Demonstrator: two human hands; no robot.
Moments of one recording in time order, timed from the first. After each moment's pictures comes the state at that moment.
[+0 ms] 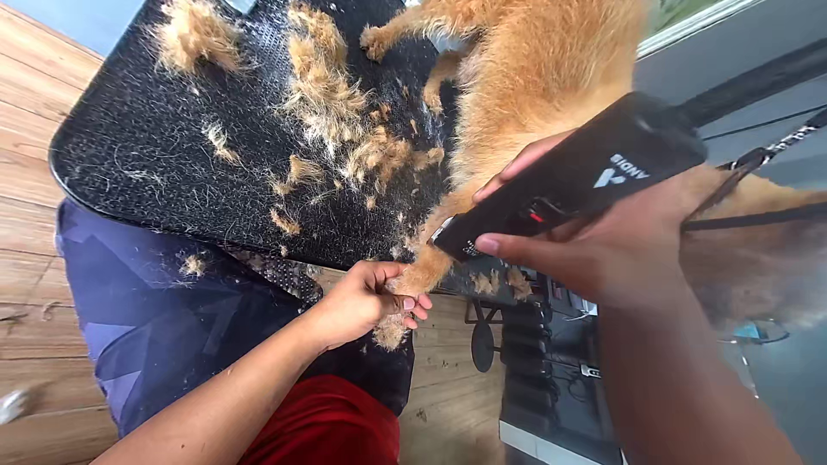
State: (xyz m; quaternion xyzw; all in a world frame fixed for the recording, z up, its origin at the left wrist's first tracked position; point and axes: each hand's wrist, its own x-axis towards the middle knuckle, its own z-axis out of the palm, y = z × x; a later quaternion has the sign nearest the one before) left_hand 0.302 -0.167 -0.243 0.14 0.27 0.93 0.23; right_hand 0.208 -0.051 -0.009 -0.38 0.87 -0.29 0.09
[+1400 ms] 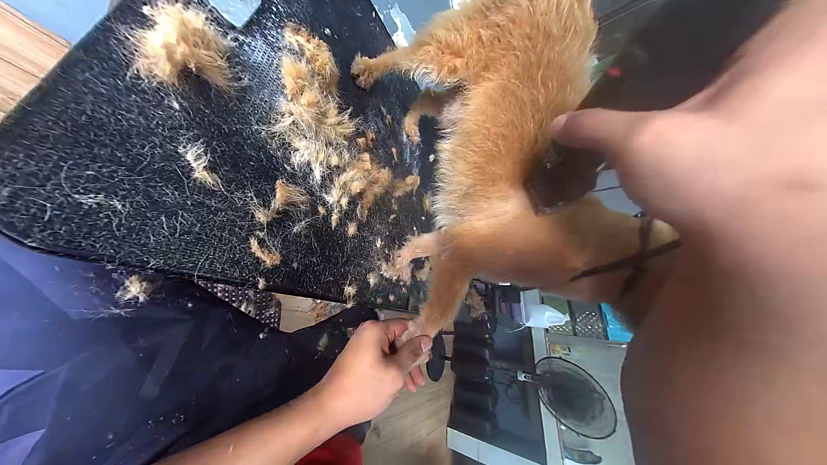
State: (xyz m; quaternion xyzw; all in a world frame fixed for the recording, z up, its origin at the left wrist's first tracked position) left_hand 0.320 -0.130 -0.215 0.10 0.33 0.92 0.21; right_hand 0.154 -0.144 0.074 -0.19 0.95 0.20 -0.17
